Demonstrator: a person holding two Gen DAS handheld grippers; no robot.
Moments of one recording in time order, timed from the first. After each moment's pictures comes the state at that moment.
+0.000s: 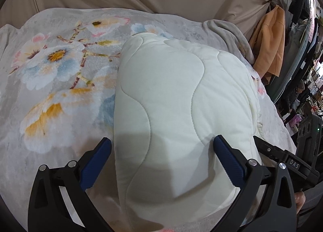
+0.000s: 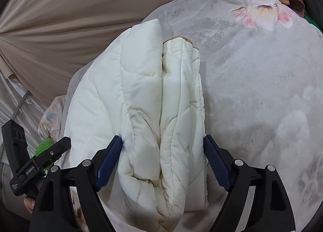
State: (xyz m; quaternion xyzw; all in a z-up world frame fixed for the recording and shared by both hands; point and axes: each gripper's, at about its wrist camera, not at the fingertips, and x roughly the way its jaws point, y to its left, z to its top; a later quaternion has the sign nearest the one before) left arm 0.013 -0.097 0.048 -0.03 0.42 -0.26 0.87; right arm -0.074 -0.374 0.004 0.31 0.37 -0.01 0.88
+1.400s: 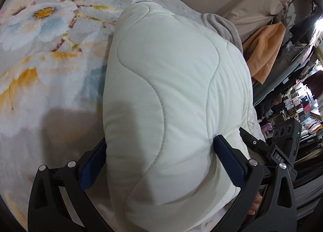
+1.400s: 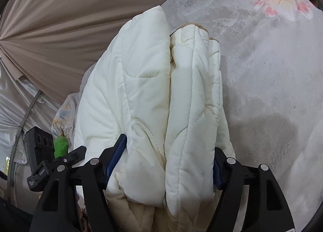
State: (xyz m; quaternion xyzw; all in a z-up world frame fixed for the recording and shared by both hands) left arm 0.044 -0.080 0.009 -0.13 0.49 -0.33 0.80; right arm -0.043 -0.369 -0.006 0.33 0.38 0.05 0.86
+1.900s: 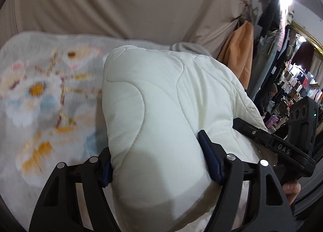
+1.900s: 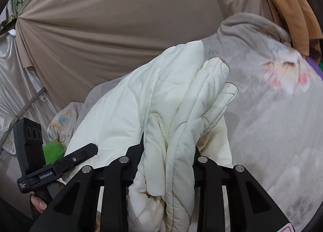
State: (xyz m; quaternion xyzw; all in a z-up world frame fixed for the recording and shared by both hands) left arm 0.012 -0.086 0.118 -0.05 0.33 -0.37 0.87; right arm -0.067 -0.336 0.114 0.21 0.26 0.02 0.94
